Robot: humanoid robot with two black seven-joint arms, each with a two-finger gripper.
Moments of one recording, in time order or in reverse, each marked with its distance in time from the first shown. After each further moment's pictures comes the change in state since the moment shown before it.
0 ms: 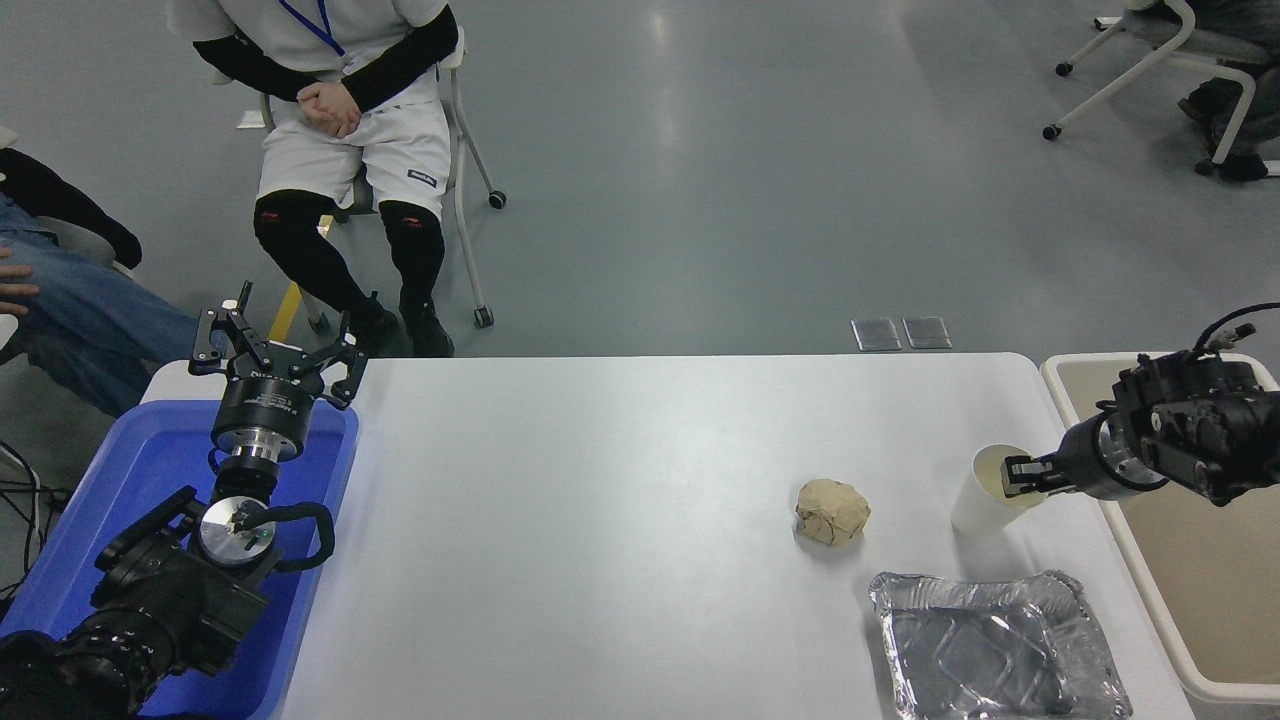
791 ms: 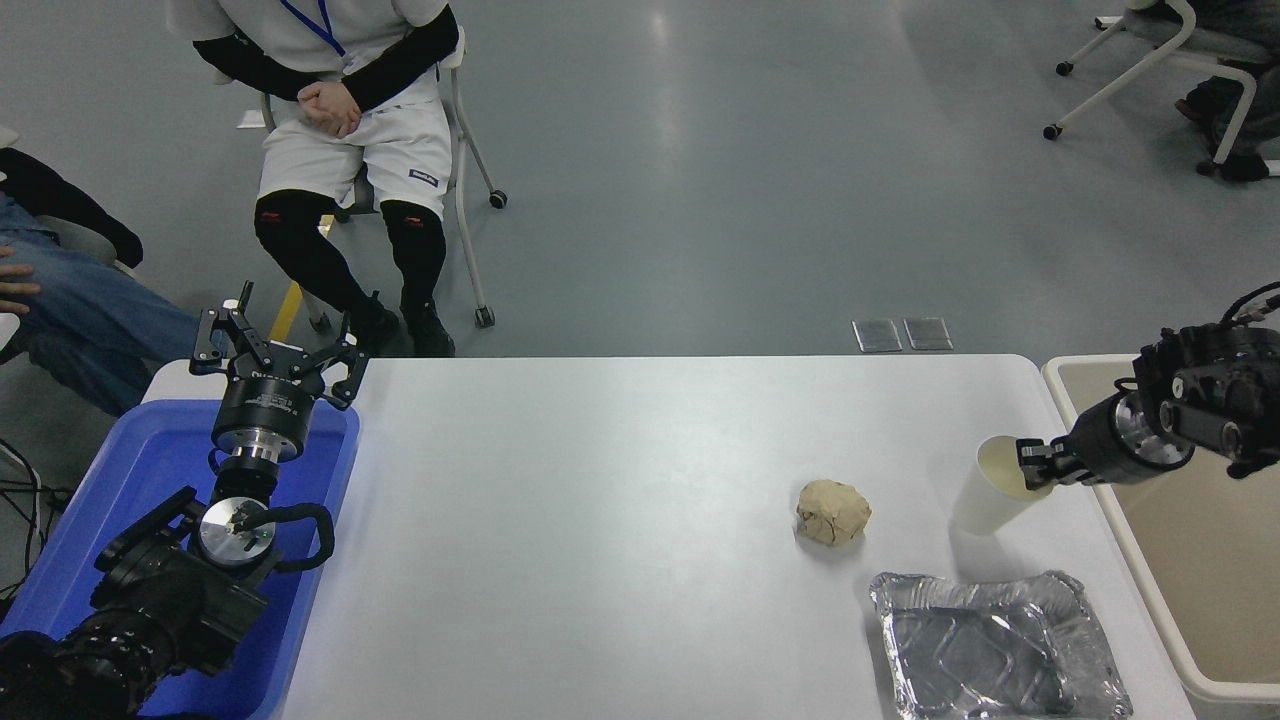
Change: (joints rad) left arm 0.000 0.000 0.001 0.000 0.000 -0.001 0.002; right arm 0.152 -0.028 0.005 0.087 0.033 0.196 -0.012
